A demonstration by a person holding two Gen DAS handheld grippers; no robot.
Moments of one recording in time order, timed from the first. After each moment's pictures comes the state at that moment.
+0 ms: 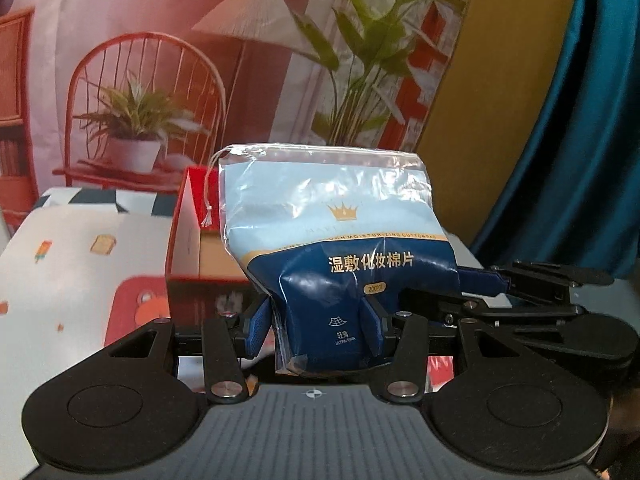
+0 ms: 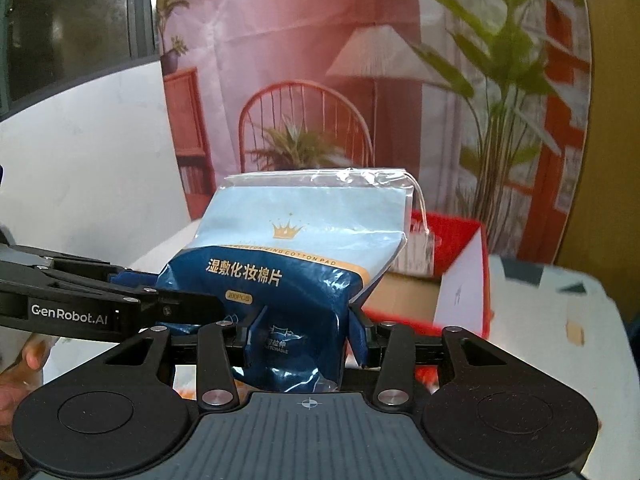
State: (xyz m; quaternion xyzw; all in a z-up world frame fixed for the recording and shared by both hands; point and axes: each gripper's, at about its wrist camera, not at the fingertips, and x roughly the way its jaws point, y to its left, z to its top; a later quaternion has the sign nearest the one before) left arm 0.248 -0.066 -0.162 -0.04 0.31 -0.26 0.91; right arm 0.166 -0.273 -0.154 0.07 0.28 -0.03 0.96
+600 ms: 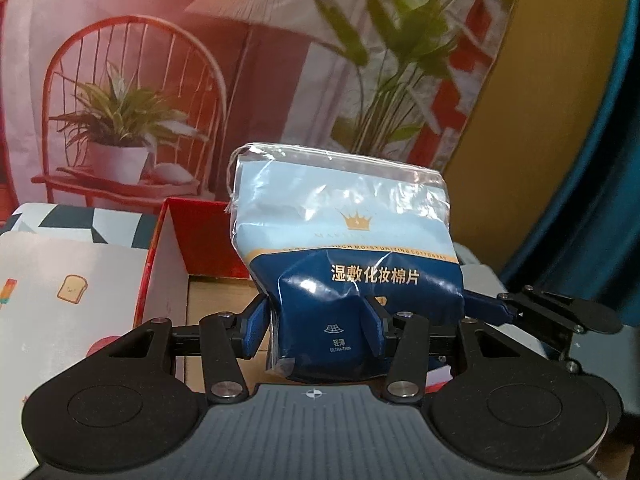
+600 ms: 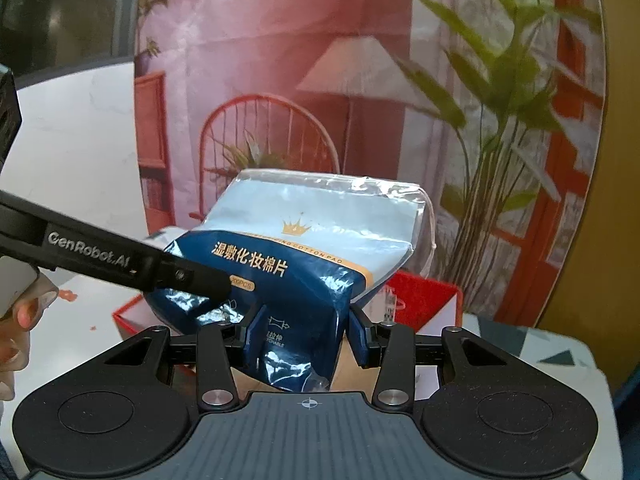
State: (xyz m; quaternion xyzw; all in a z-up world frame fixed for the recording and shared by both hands) left arm 0.357 -0.125 -0.172 -0.05 0.34 -0.24 0.91; right arm 0.261 -0.337 -0.184 0.03 0.25 -0.06 0.96
